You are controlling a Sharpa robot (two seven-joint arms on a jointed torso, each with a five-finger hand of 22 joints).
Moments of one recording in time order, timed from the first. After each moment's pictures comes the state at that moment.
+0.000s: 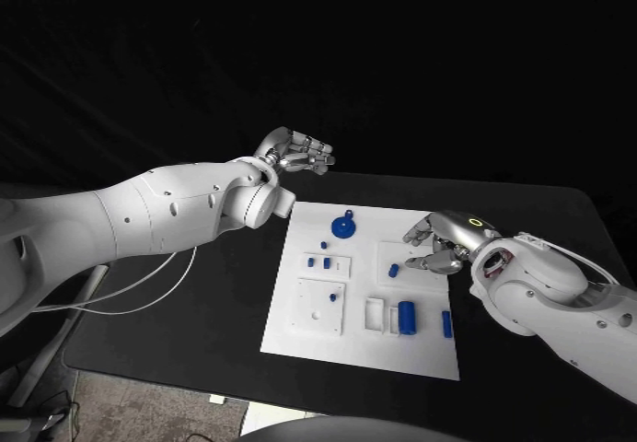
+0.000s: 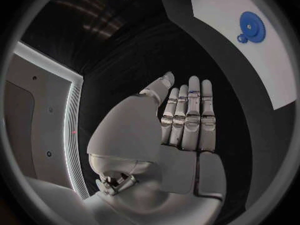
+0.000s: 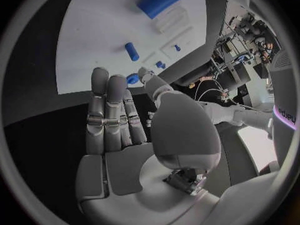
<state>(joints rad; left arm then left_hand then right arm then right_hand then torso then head) 1.33 -0.70 -0.14 1.22 -0.29 -0.45 0.26 1.40 -0.06 0.25 -0.12 0.15 1.07 0.14 0.07 0.06 1.13 0.12 0.06 0.06 1.26 0.07 0.08 0.10 0.06 1.00 0.05 0.07 0.70 0.95 -0.75 0.22 1.55 -1.75 -0.19 -0.25 1.28 -0.19 0.33 -0.13 0.15 1.04 0.10 0.07 0.06 1.13 0.08 0.06 0.06 1.43 -0.02 0.75 0.66 0.15 1.43 -0.04 0.30 1.11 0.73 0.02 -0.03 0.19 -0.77</state>
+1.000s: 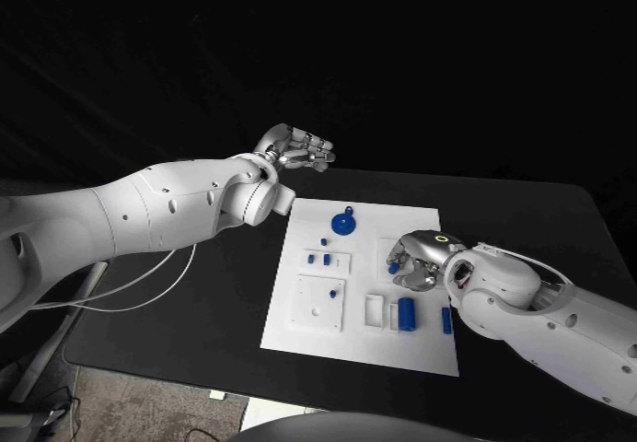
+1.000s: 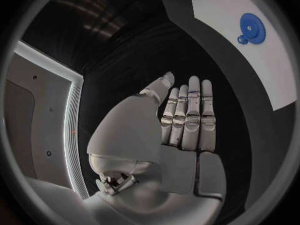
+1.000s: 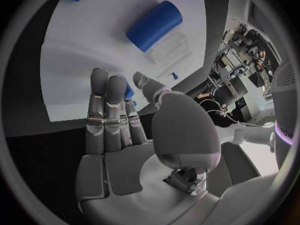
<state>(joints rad) 1.33 -0.70 -0.14 1.22 -0.29 -0.45 0.26 1.40 -0.06 0.25 -0.12 0.15 1.07 0.14 0.07 0.06 1.13 0.12 0.06 0.06 1.26 0.07 0.08 0.10 0.06 1.00 0.05 0.07 0.70 0.96 -0.65 0.13 1.46 -1.81 -0.07 -0.26 1.25 -0.19 0.56 -0.14 0.06 1.05 0.10 0.07 0.06 1.19 0.07 0.06 0.06 1.43 -0.03 0.76 0.66 0.14 1.44 -0.05 0.30 1.14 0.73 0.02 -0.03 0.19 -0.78</state>
